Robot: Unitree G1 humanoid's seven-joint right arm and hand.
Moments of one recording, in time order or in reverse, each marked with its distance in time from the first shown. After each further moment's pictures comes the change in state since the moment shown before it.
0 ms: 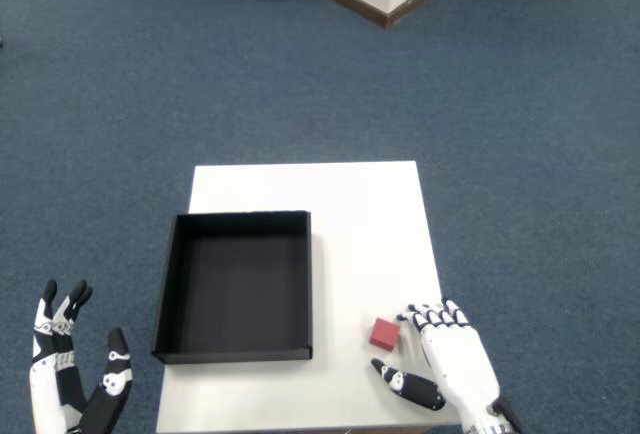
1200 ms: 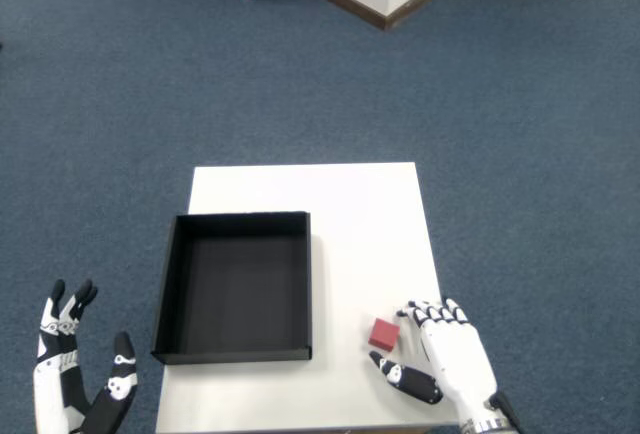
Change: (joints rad) arm -0.009 0.013 -0.033 -0.001 0.031 0.008 0.058
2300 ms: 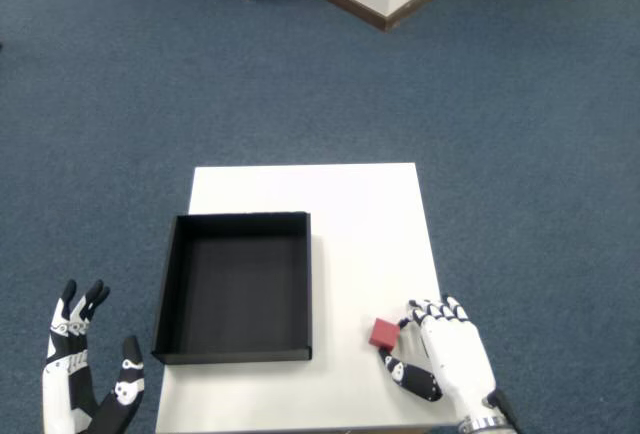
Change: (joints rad) arm 0.001 0.009 -0.009 -0.008 0.006 0.019 0.006
